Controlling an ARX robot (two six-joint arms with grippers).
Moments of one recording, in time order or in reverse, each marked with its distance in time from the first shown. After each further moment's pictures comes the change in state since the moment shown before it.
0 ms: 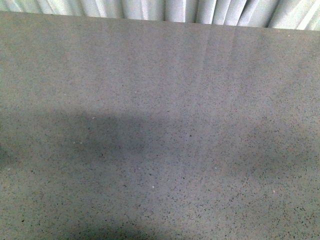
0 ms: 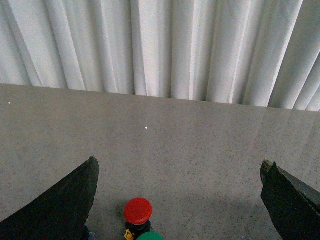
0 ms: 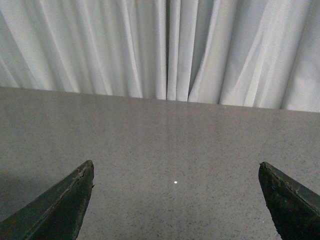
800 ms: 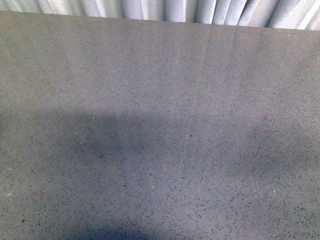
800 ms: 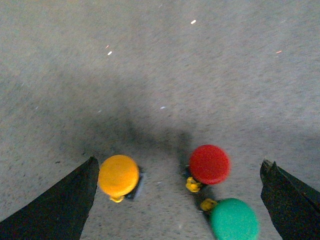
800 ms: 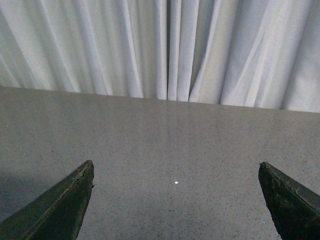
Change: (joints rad) left arm 0.367 1.088 0.319 0.240 0.214 0.168; right arm 0.000 0.000 0.000 0.000 -0.002 0.000
